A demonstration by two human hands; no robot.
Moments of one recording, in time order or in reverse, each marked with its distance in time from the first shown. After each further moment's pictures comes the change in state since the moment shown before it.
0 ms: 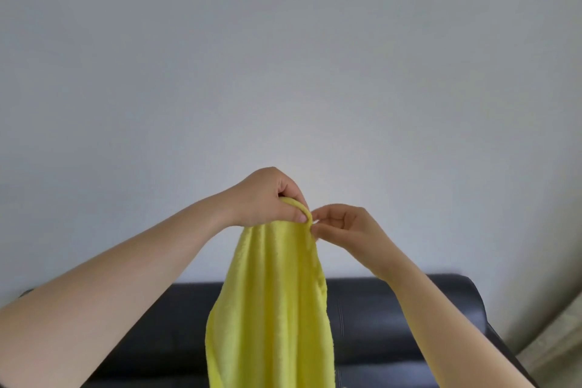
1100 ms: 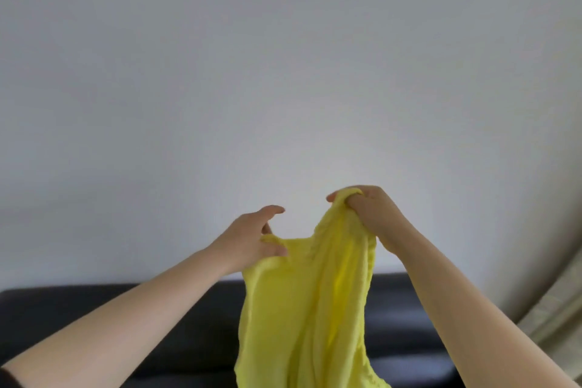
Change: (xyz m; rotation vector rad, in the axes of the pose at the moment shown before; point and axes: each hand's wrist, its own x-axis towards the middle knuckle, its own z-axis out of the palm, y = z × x) left_hand -0.011 -0.058 0.061 0.023 0.062 -0.174; right_hand 0.005 -0.029 -0.033 -0.231 0.301 0.231
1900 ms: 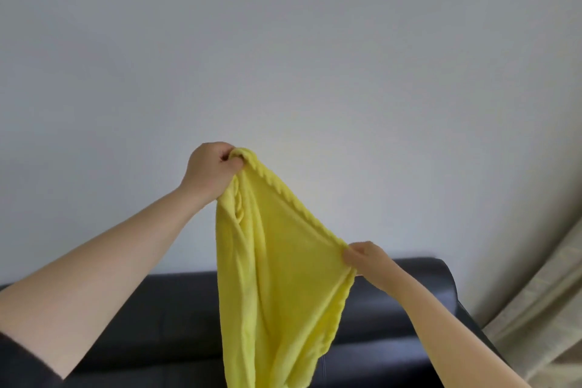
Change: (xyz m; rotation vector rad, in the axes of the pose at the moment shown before) left_hand 0.033 -0.005 -0.070 -0.127 0.525 -0.019; right_hand -0.013 0.116 0.020 -0.176 -0.208 0.150
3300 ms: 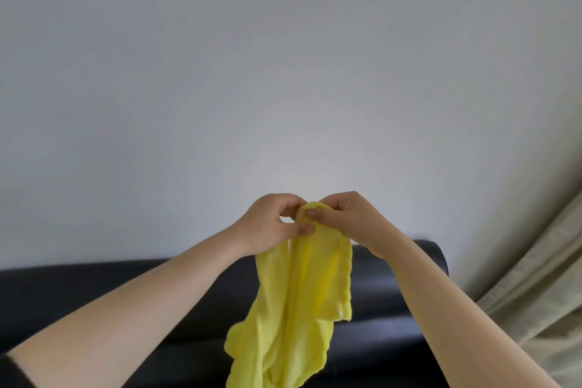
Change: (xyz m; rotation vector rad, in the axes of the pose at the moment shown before) left_hand -0.071 0.009 0.080 -0.150 -0.584 0.177; right_hand -0.016 -0.074 -0.006 0.129 -0.039 -0.181
